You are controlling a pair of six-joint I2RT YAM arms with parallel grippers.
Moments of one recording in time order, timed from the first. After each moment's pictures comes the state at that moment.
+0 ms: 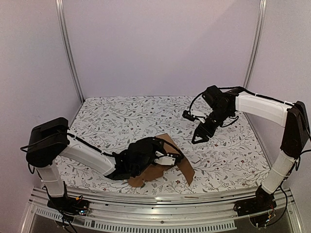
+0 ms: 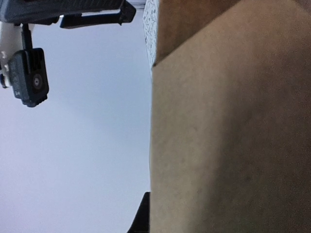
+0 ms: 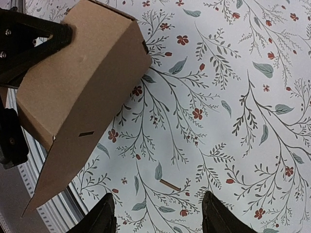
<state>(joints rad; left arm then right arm) -1.19 1.84 0.82 0.72 -0.65 1.38 0.57 1.71 1.40 -0.94 -0.40 -0.37</state>
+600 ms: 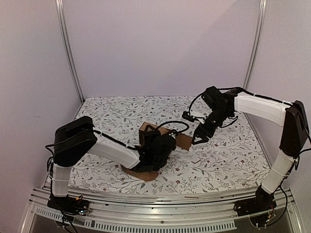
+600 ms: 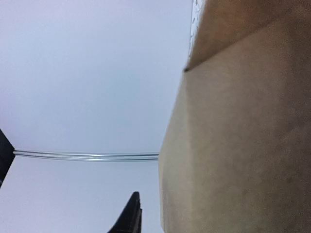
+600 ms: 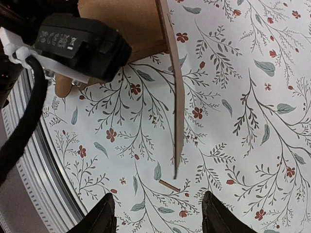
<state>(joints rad) -1.16 2.11 1.15 0.59 -1.40 1.20 0.57 1.73 1.40 -0.94 -0.40 -0.38</state>
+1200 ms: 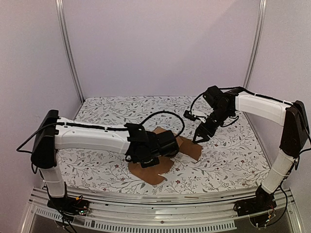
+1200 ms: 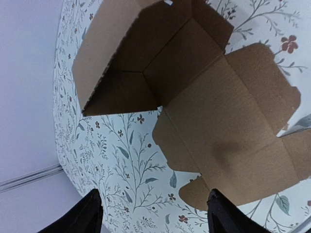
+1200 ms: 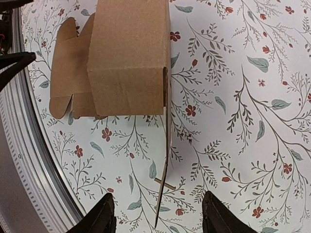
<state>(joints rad) -1.23 1.94 1.46 -0.86 -0.76 0.18 0.55 1.73 1.40 -0.94 -0.40 -0.38</state>
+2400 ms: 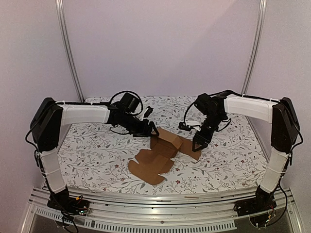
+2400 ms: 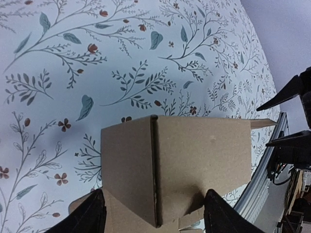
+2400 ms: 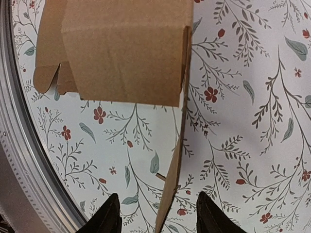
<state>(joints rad) -0.67 1.92 1.35 -0.34 0.41 -0.40 0.59 1.84 1.43 -1.03 -0.33 -0.47</state>
